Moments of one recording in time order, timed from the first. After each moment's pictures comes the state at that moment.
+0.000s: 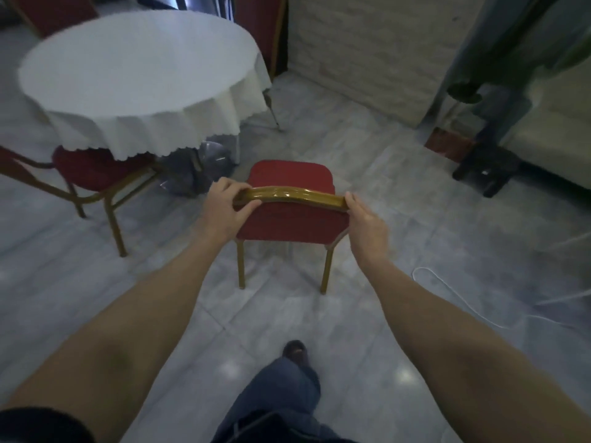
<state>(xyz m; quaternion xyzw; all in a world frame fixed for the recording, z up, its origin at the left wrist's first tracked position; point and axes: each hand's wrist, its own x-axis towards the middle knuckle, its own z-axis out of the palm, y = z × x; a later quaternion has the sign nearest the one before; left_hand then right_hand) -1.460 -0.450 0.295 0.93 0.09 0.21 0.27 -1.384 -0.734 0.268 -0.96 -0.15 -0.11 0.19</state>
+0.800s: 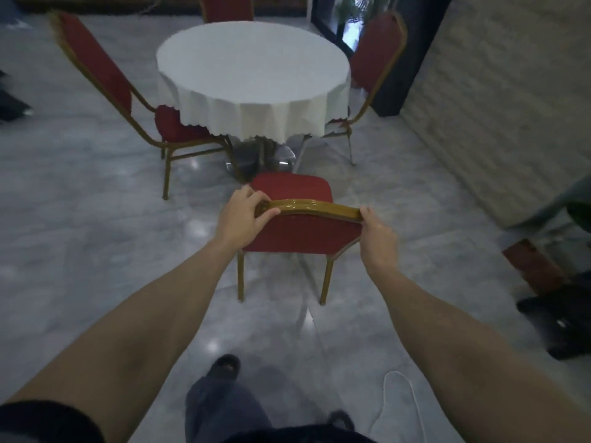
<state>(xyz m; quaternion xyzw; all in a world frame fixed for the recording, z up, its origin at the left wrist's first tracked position) -1.332 -0.671 0.303 0.89 0.35 0.22 0.19 -1.123 -0.861 0.291 -0.90 -0.38 -0.02 0.22</state>
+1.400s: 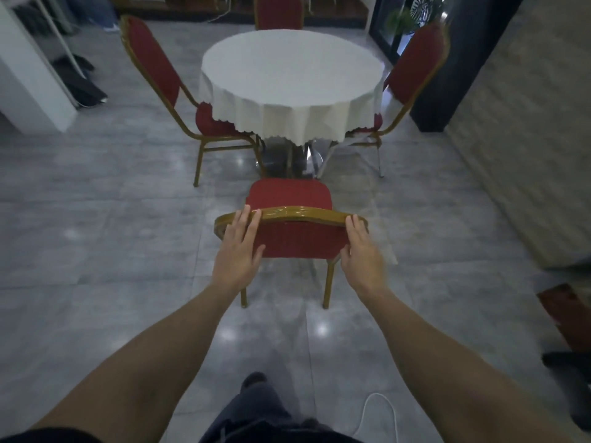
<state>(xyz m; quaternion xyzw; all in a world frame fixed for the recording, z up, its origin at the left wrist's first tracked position) -1.311 -0.811 0.265 0.86 0.45 0.21 0.12 -1.073 -0.924 0.279 -0.83 -0.52 0.05 0.21</state>
